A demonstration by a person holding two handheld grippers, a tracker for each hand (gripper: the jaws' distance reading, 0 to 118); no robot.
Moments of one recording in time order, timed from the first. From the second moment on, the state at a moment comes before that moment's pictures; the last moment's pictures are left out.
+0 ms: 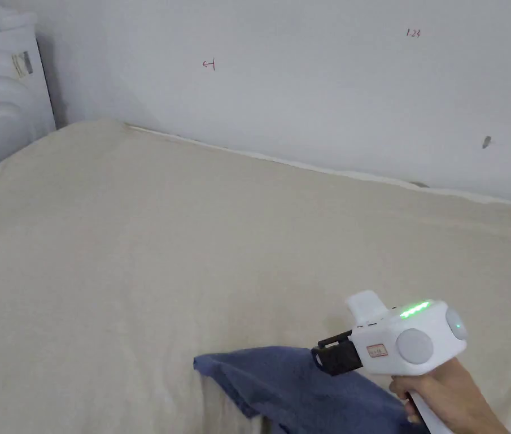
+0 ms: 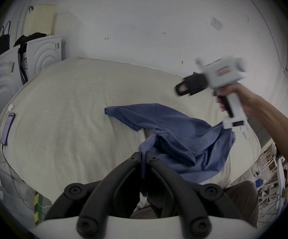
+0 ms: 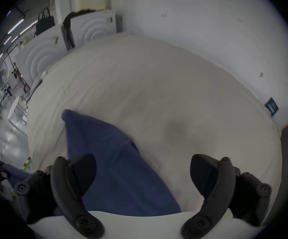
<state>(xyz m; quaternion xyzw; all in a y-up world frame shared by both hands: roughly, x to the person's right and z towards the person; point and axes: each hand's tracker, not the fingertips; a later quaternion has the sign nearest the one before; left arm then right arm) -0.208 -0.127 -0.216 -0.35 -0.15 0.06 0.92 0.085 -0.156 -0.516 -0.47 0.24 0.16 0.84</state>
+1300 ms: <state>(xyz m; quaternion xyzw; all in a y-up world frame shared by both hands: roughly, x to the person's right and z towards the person) -0.255 0.106 -0.256 -0.07 -0.15 0.07 0.98 0.254 0.193 -0.138 0.01 -0.07 -0.02 1.00</state>
